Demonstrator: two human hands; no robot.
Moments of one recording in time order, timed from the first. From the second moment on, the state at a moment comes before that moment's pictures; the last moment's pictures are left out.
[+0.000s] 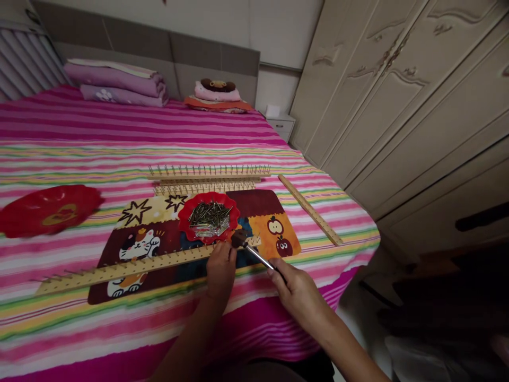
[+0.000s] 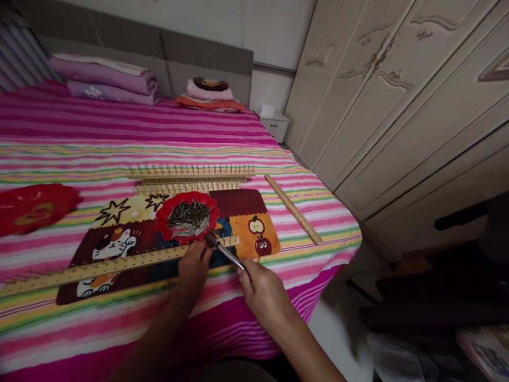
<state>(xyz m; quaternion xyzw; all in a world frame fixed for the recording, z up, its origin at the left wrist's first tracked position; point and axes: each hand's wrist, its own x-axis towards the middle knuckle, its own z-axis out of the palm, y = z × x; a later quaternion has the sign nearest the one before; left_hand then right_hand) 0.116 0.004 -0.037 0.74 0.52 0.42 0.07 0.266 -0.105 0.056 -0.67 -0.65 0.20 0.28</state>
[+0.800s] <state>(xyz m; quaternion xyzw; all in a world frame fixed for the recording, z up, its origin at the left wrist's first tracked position) 0.064 0.093 0.056 0.76 0.64 -0.09 0.07 0.289 -0.169 -0.050 -0.70 -0.54 0.38 0.27</state>
